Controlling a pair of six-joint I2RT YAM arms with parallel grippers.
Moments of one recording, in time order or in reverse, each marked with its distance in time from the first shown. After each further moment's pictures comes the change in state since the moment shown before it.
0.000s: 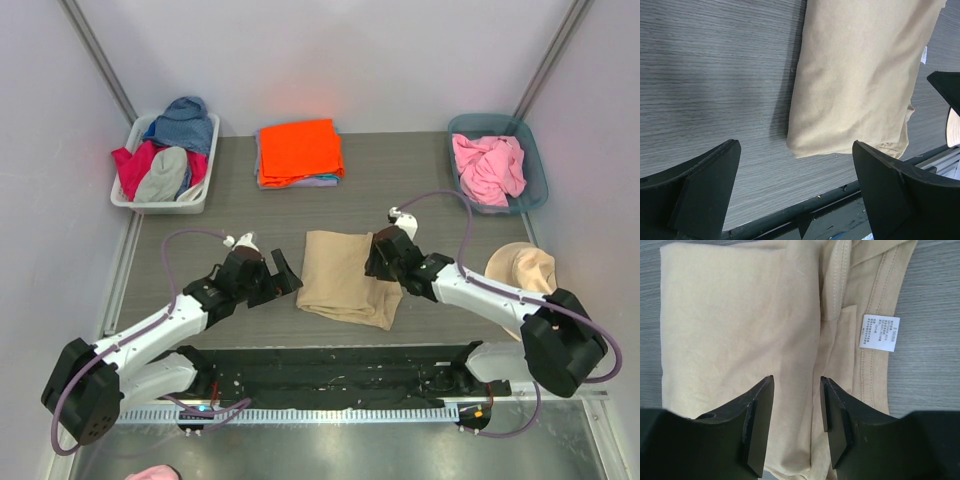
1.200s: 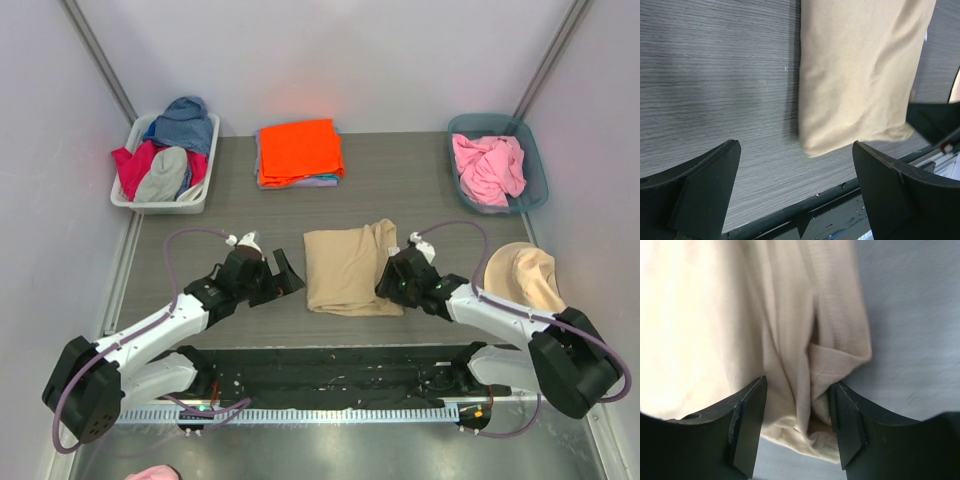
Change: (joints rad) left arm 0.000 0.009 0.000 0.020 0.024 0.014; right arm -0.093 -0.103 -0.227 0.033 -0.153 0.133
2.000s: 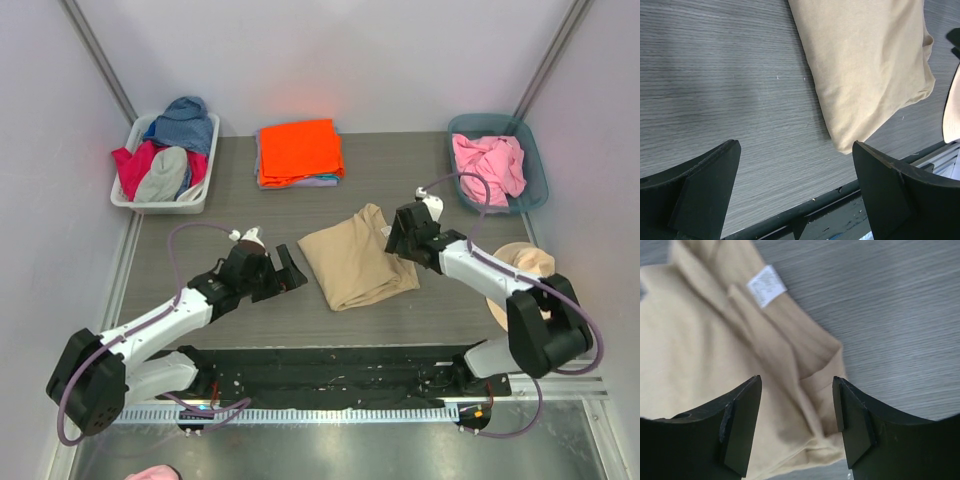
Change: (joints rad) left arm 0.000 0.054 0.043 0.010 0.001 0.011; right arm -0.151 0.188 0.335 -0.095 0.154 -0.227
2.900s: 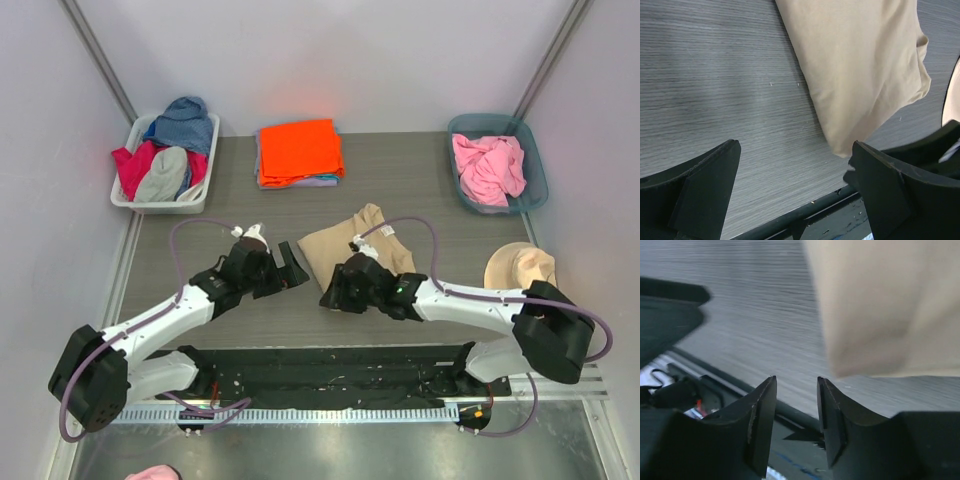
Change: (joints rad) left arm 0.000 0.020 0.024 0.011 0.003 0.026; right arm 0.502 -0.036 -0.163 0.188 -0.244 0.418
